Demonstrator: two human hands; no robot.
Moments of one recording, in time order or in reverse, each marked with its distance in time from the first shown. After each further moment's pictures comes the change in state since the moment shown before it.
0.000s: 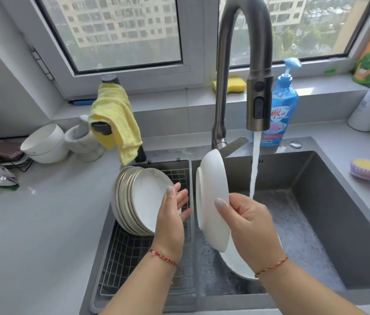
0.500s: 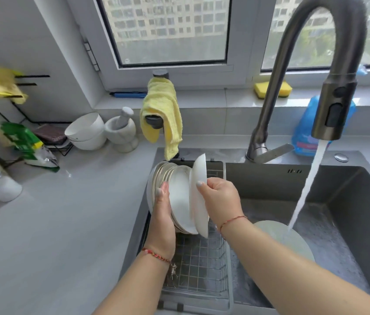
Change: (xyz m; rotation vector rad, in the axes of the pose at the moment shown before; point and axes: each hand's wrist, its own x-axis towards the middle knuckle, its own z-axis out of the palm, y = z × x) left_hand 0.014 0.003 -0.083 -0.089 0.135 0.074; right_hand 0.062 -0.003 0.119 -0.048 -0.182 0.191
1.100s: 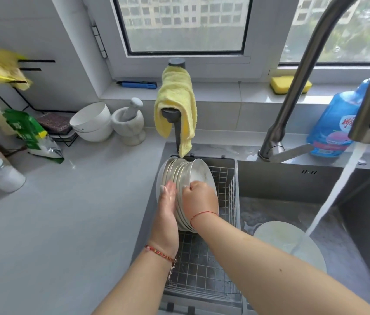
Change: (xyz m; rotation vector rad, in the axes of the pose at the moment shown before) left_hand 0.017 -0.008 -0.021 -0.137 0.013 -0.066; right_hand 0.032 0.014 0.079 -0.402 -0.032 0.138
